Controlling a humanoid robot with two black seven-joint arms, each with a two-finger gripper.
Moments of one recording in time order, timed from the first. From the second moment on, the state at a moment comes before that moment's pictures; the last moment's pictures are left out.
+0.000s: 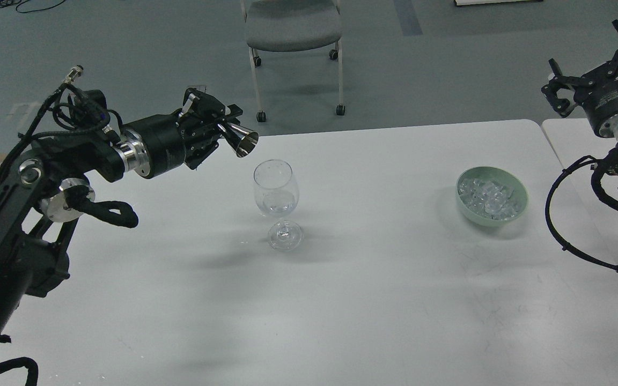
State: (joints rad) left arm -0.55 0.40 -1.24 -1.43 0.89 -0.46 0.49; right arm 0.65 -0.33 1.41 0.66 -0.22 0.37 0.07
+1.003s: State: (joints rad) left arm -0.58 0.43 -1.19 -1.48 0.96 -0.45 0.49; right arm 0.65 -0.36 1.41 0.68 -0.22 0.37 0.07
